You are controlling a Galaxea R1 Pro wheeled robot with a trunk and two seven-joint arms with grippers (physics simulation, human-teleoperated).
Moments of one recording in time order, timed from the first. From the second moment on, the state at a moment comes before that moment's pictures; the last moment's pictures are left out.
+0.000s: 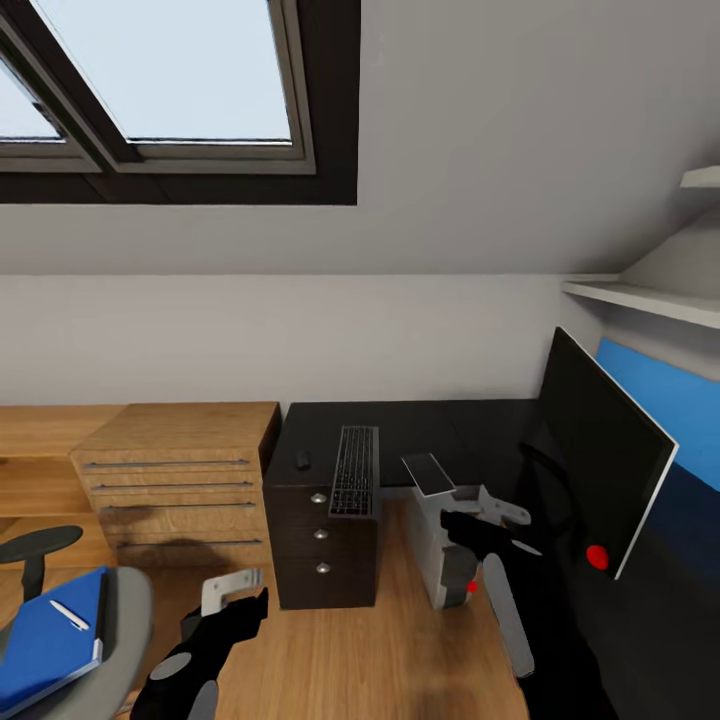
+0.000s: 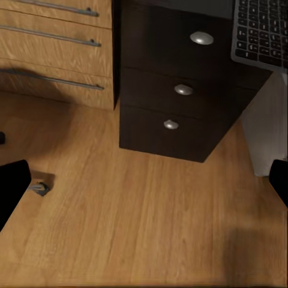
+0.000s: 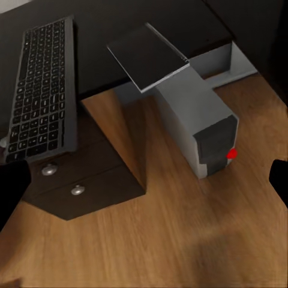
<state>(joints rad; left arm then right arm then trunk) 0.00 -0.07 -0.10 -1.59 0.21 0.57 0.35 -0.36 0.15 -0.05 -1.37 -0.24 0.64 -0.27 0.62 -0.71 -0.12</state>
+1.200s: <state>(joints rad) -0.01 -0.10 -0.13 -1.59 0.21 0.60 0.49 -0.30 0.08 -0.10 -1.38 -0.30 0.64 -0.29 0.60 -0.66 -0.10</state>
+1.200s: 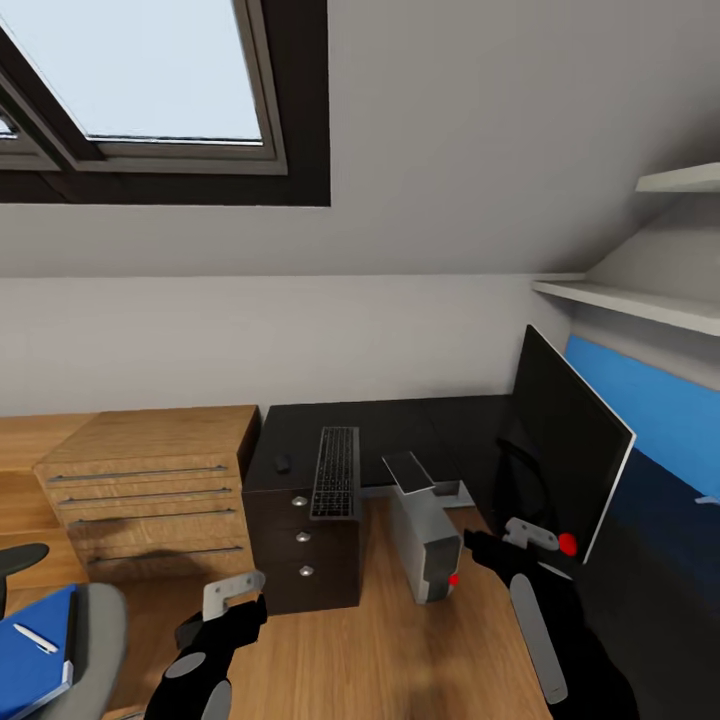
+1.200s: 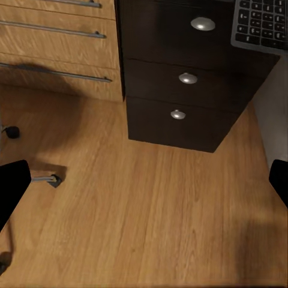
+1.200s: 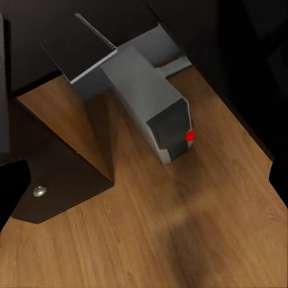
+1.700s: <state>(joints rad) -0.01 -0.10 -0.16 -1.59 0.21 0.60 0.49 -0.30 0.08 -0.10 -1.38 -0.31 0.61 -0.29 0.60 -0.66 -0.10</state>
